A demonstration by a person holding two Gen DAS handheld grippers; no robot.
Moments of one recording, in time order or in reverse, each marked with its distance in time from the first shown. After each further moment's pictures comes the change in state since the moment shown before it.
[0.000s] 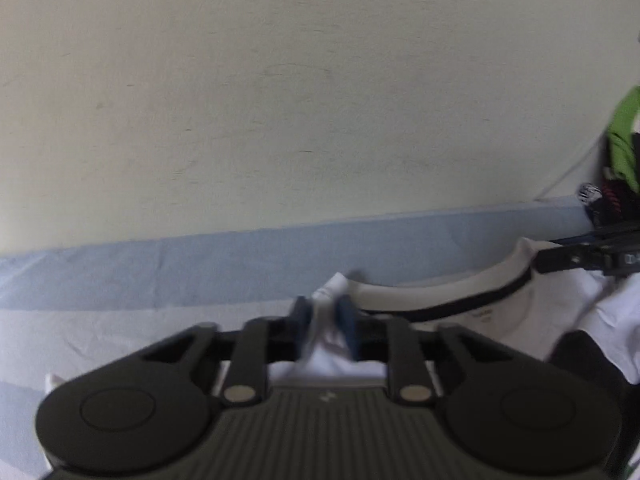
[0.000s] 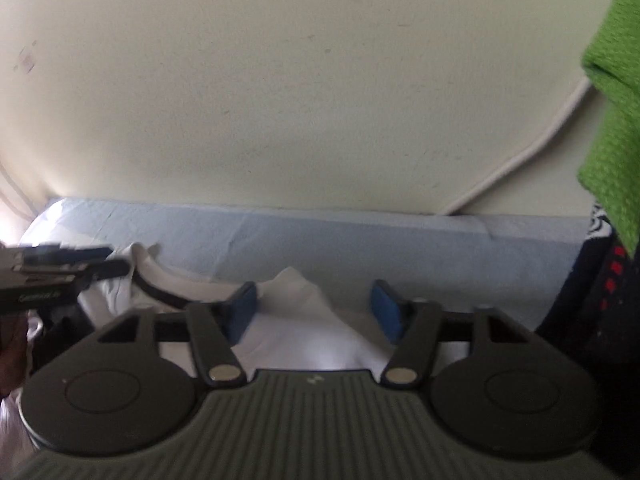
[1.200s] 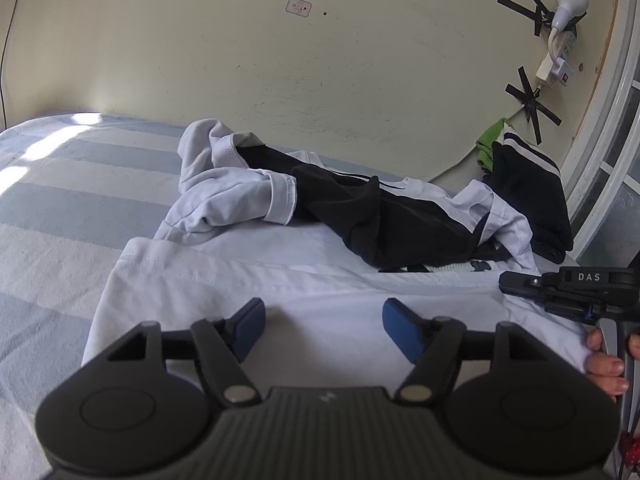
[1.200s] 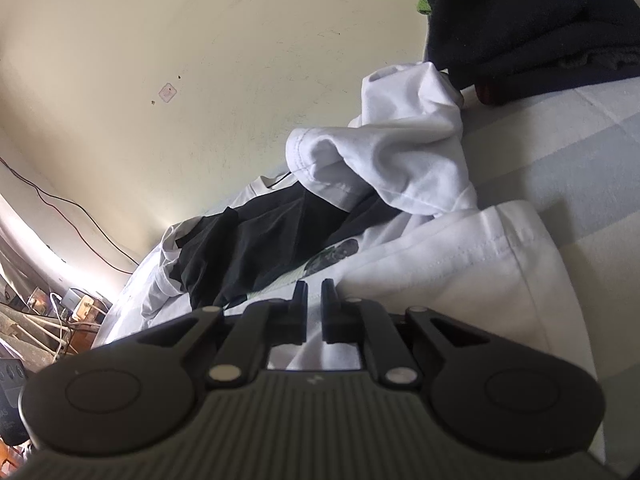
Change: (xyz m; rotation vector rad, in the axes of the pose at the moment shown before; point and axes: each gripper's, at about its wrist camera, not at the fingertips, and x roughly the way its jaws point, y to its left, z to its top) left arm -0.192 -0.011 -0.245 -0.185 -0.271 -0.115; right arm -0.087 0.068 -0.221 0.321 -0.339 0.150
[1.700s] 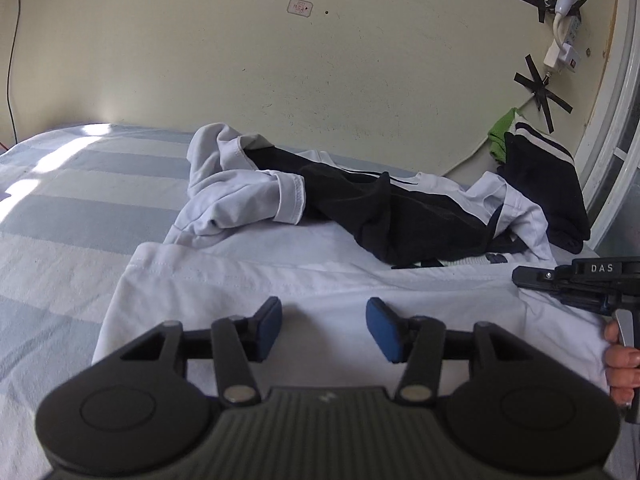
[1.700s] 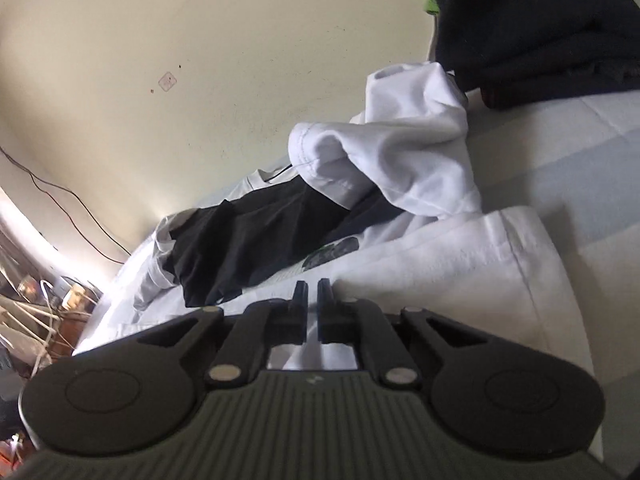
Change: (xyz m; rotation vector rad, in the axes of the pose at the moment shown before) left arm 0.001 -0.004 -0.004 0.044 -0.001 0.059; right arm 0.010 0.001 -0.002 -0.012 0.013 -0.007
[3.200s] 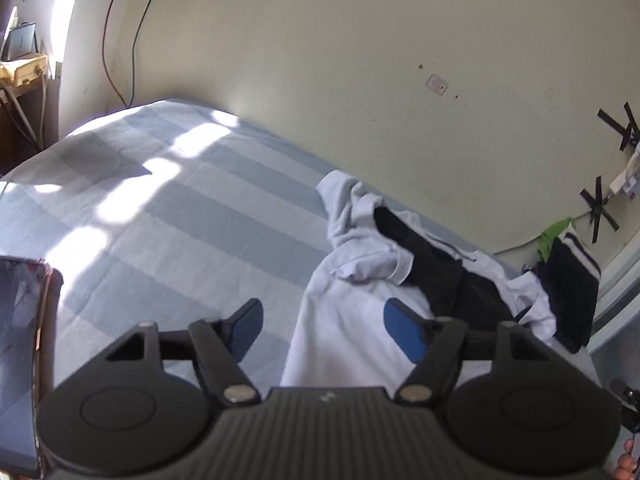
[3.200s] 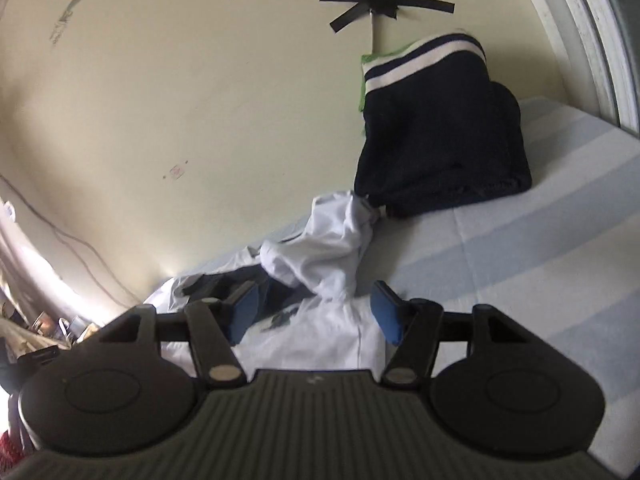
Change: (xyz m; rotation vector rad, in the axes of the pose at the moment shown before) left arm -0.090 0.080 0.038 -0.334 0.017 0.119; right arm -0.181 -0.043 0.016 -0.029 -0.141 -0.011
